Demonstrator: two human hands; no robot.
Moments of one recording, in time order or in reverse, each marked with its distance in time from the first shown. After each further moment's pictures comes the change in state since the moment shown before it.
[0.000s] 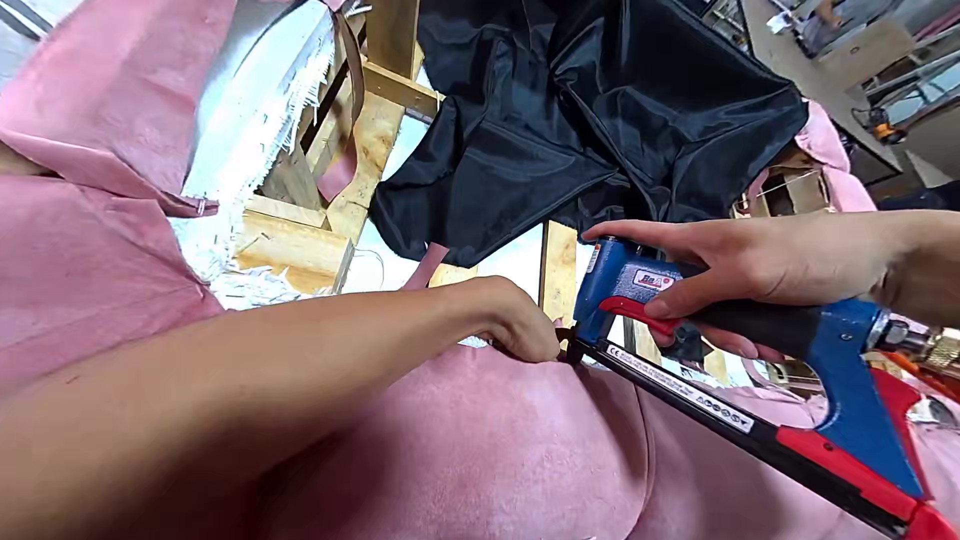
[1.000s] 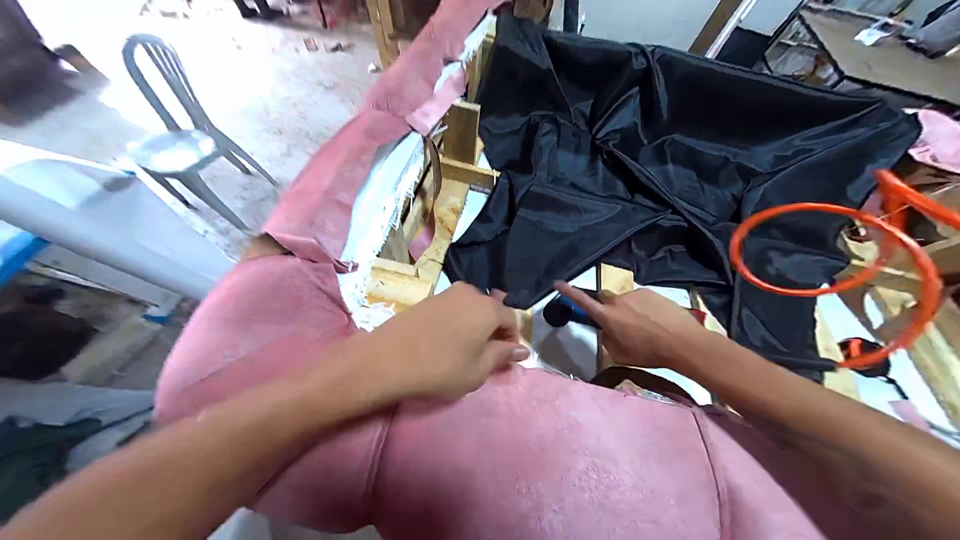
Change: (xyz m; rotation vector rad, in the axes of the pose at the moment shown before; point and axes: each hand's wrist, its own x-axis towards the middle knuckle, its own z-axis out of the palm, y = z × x) left_hand -0.156 -0.023 0.054 0.252 0.823 -0.056; right_hand 0.138 0.061 0.034 -1.263 0.732 -0.375
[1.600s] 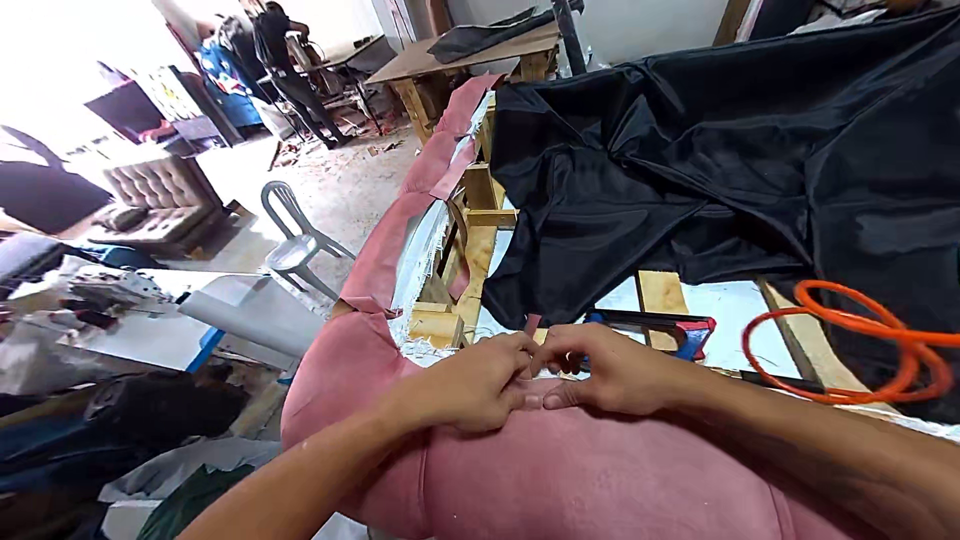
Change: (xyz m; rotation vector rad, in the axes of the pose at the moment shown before) left_hand 0.003 0.014 0.026 -0.076 -0.156 -0.039; right_hand -0.006 -0.072 -0.008 1.040 0.313 -0.516
